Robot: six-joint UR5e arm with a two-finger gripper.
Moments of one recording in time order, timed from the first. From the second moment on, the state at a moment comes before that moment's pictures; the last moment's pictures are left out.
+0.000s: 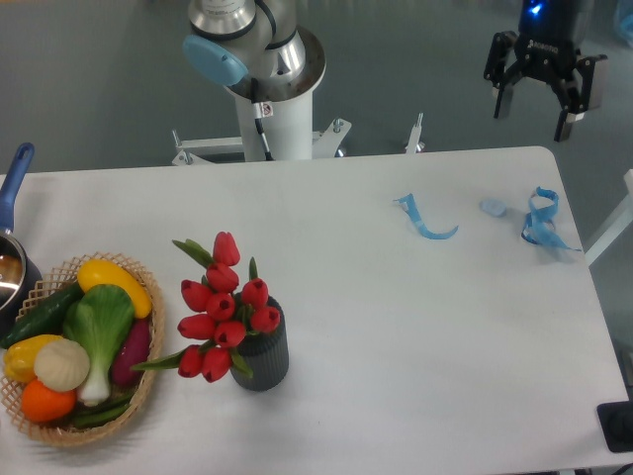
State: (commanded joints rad) arm 3.07 -1.57 -1.62 -1.26 1.09 1.99
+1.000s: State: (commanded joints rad) arm 3.02 -1.53 -1.78 -1.26 0.88 1.66
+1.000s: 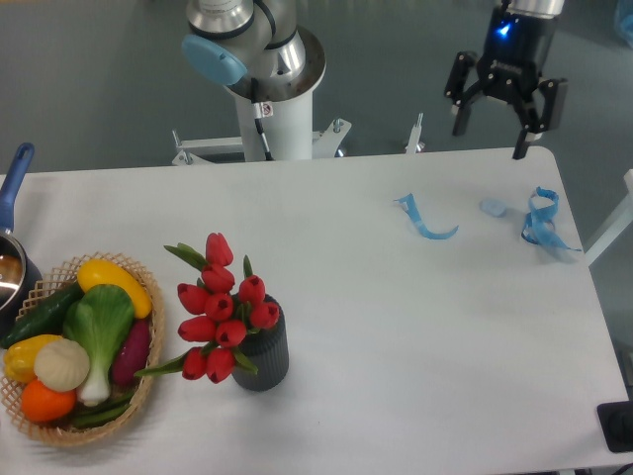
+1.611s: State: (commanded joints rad) arm 2.84 -1.60 -1.88 -1.04 0.71 1.50
